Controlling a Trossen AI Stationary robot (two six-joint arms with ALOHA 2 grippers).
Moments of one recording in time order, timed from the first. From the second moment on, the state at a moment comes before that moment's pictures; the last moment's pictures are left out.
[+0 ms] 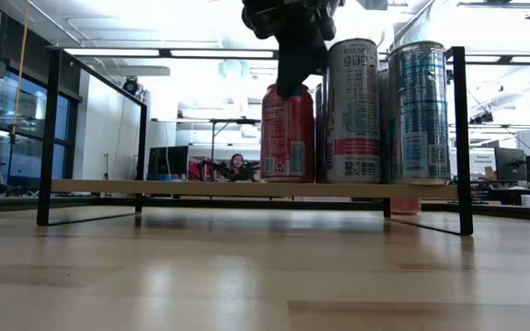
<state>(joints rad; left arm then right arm) -0.10 0.91 0.90 0.15 -0.16 -0.45 0.07 1.94 1.80 -1.07 -0.03 0.50</state>
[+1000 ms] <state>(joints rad) -0.10 0.76 0.91 0.34 -0.04 -0.37 0.05 2.02 1.95 -1.02 0.03 0.41</state>
